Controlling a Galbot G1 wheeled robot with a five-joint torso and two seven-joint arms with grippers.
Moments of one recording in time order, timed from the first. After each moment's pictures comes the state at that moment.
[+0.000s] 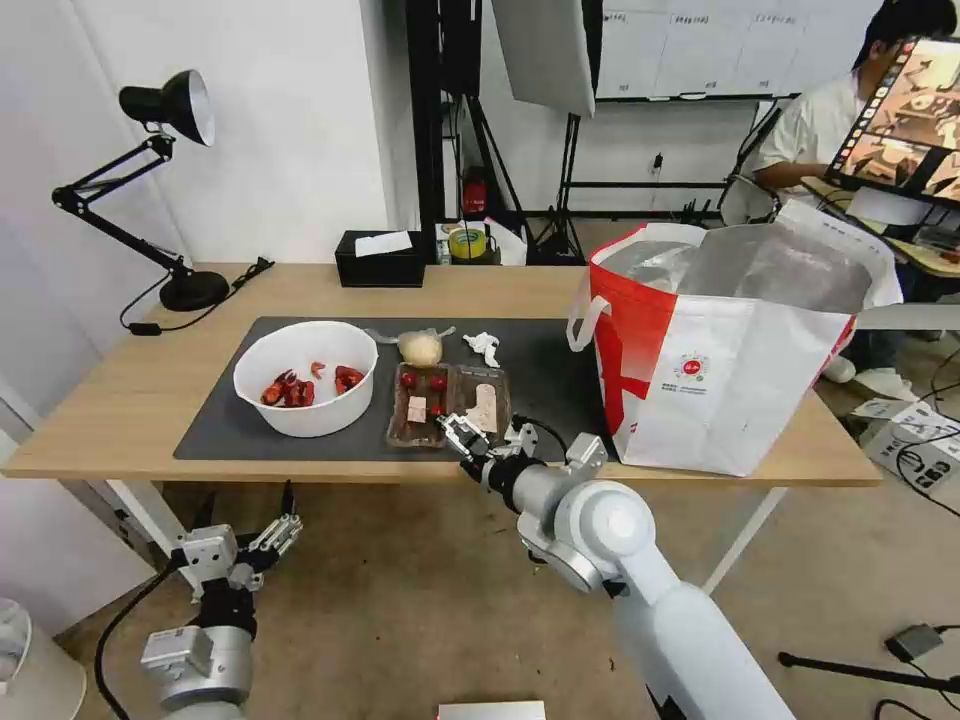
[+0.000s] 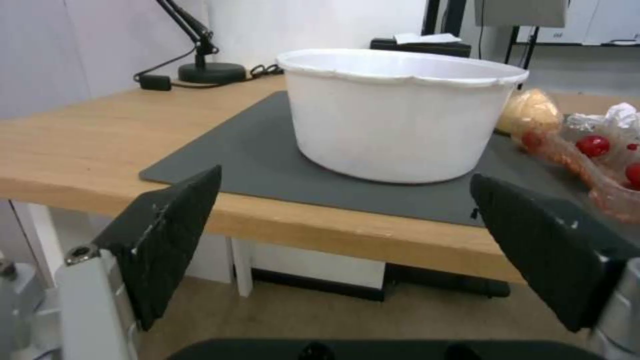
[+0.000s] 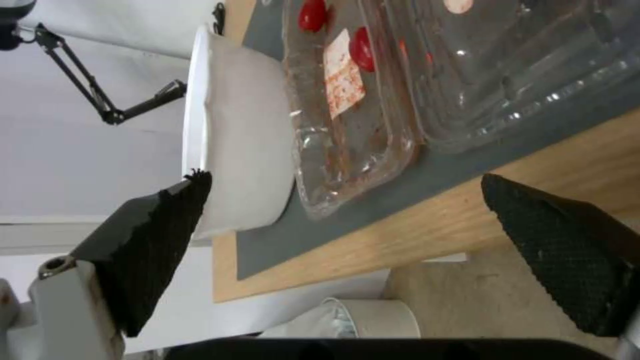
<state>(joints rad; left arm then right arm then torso) 1.72 -1.56 -0.73 -2.16 -0.15 -0.05 -0.02 -0.96 1.35 0.03 1.98 1.69 -0.30 0.76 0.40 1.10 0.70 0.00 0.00</state>
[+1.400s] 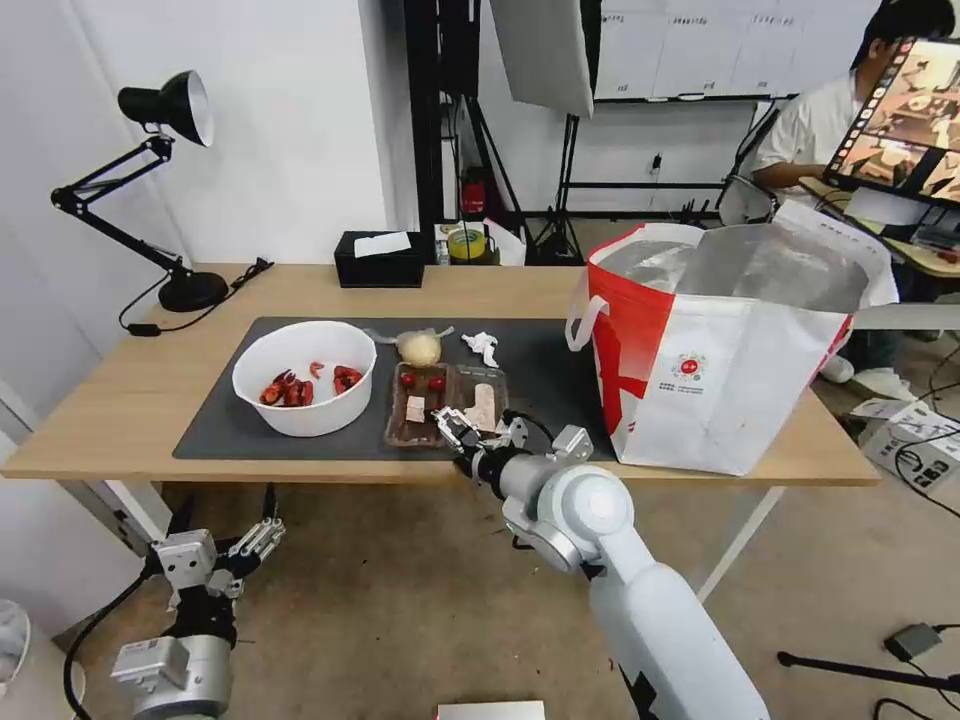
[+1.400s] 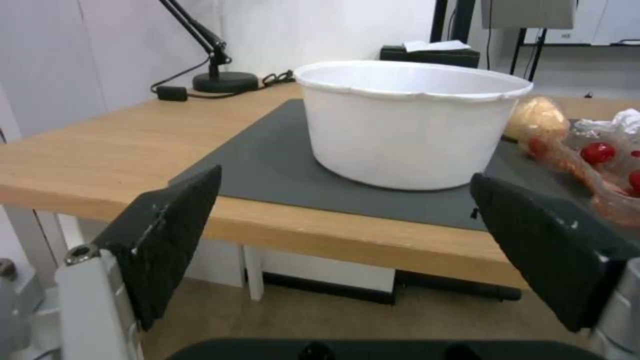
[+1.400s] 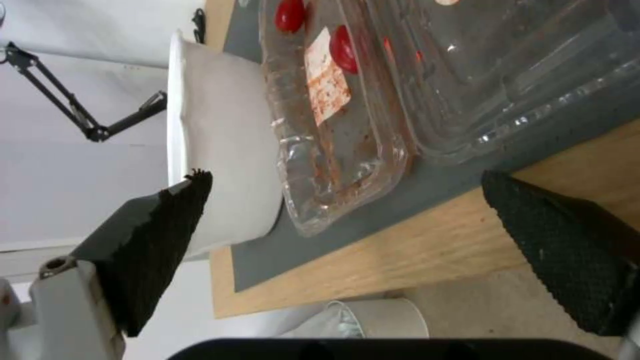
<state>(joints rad) 1.76 -1.55 -0.76 -2.20 -0.17 -0.04 -0.02 -0.92 1.43 0.04 1.91 1.69 -0.30 0.82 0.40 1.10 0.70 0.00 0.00</state>
